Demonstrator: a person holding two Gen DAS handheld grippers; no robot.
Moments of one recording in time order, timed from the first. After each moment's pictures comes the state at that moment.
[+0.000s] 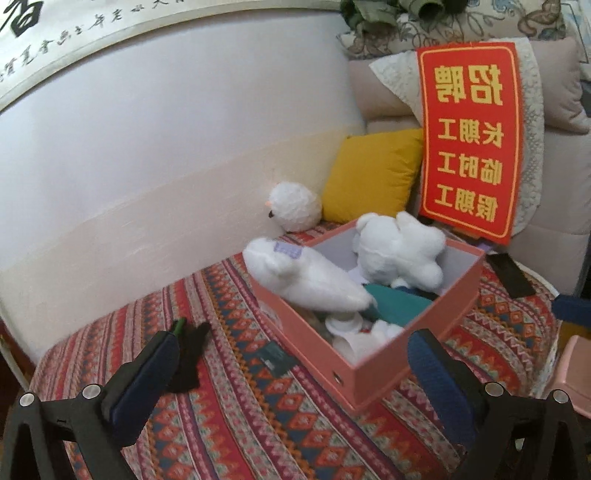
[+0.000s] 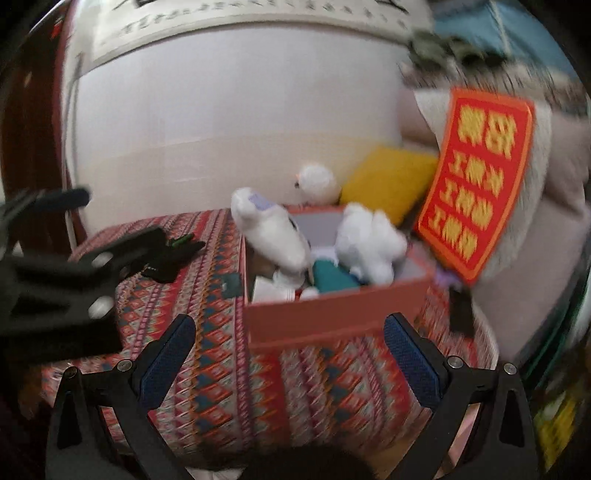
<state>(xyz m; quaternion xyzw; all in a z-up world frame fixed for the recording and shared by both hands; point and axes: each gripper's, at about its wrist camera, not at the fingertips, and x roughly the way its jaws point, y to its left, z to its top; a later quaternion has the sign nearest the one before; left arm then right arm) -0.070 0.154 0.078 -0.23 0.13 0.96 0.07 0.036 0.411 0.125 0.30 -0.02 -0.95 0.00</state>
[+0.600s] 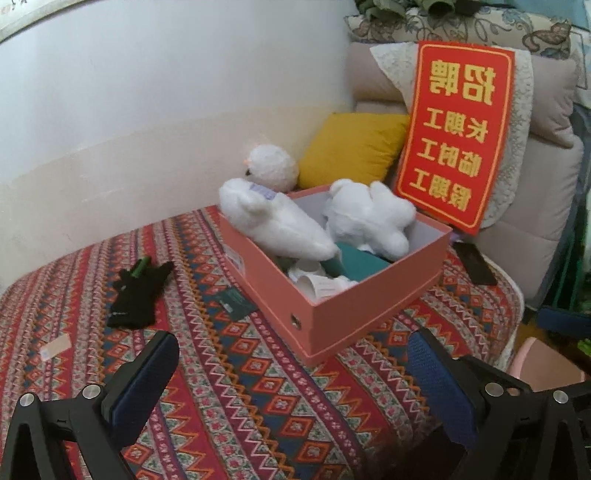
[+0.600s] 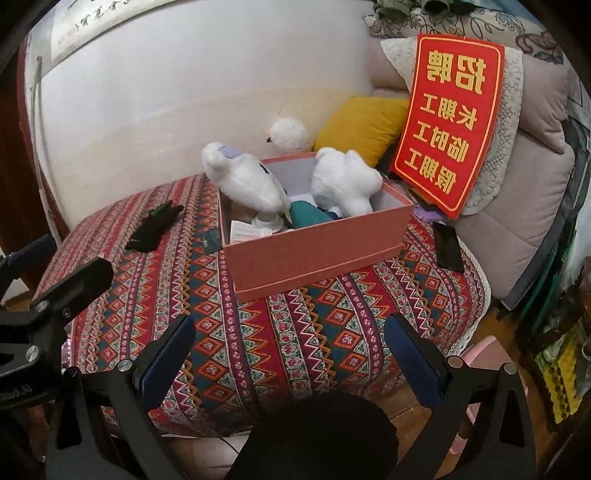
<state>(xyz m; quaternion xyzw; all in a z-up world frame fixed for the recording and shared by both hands) -0.044 0.143 0.039 -0.28 0.05 0.95 0.11 0.064 0.416 0.094 0.36 -0.04 -0.93 -0.03</state>
